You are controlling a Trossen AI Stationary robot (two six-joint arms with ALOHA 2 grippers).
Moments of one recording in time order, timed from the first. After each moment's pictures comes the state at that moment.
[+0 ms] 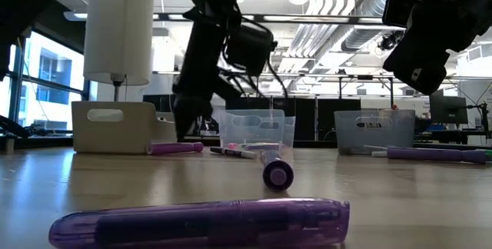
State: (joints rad) left arm 0.12 2.09 1.57 -1.24 -0.40 -0.27; right arm 0.34 0.98 0.39 0.03 0.15 0.79
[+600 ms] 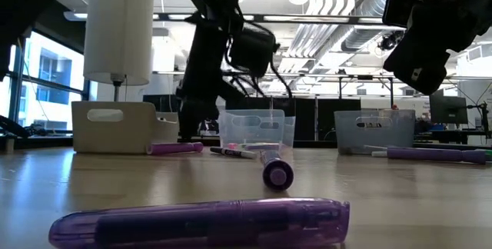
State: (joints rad) left arm 0.12 2.11 1.58 -1.21 -0.38 -0.27; right arm 0.34 0.98 0.39 0.03 0.15 0.79
